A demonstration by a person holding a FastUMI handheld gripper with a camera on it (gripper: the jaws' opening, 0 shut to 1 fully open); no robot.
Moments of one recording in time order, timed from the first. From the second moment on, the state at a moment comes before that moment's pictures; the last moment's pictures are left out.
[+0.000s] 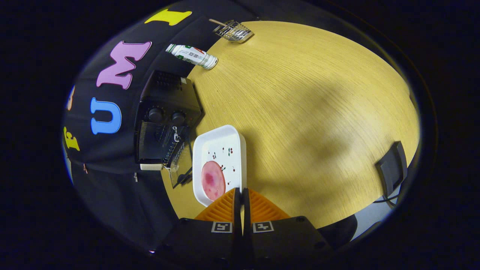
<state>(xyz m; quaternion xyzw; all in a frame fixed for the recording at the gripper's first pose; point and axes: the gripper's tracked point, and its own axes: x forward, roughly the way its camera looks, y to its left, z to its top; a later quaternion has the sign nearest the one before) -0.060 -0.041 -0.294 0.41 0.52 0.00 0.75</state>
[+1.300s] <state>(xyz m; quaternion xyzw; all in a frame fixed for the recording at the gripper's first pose) 0.036 0.164 -0.251 0.43 0.47 0.04 0.77</state>
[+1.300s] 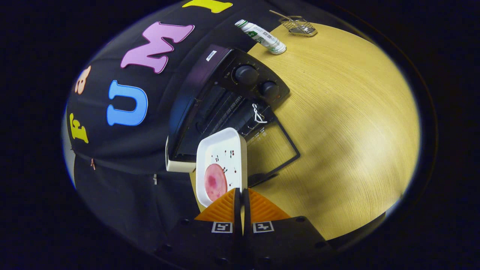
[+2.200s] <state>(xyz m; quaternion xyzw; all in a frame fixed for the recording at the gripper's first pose) 0.166 0.224 -0.305 0.52 0.38 -0.03 0.77</state>
